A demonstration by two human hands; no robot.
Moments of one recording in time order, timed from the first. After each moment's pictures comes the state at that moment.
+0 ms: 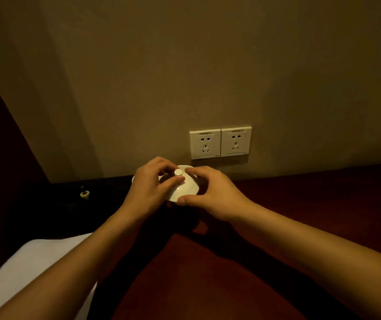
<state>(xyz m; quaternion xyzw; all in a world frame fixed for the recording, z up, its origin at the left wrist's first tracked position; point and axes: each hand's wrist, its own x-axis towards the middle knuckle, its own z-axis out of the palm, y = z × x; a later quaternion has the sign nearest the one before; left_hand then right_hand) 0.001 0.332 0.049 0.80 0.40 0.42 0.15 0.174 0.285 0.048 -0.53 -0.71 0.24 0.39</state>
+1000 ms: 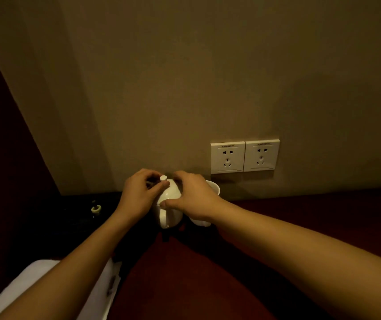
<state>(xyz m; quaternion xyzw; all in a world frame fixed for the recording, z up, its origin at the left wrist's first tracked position) -0.052 0.415 0.022 0.73 0.49 0.45 0.16 0.103 0.376 0.042 -0.57 -0.75 0.17 0.29</state>
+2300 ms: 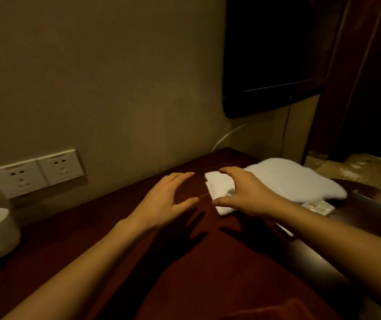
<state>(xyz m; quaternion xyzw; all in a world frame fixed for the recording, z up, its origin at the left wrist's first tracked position) 0.339 0.195 0.042 0.95 0.13 0.23 0.16 0.508 0.040 0.060 -0.80 -0.54 0.02 0.25</state>
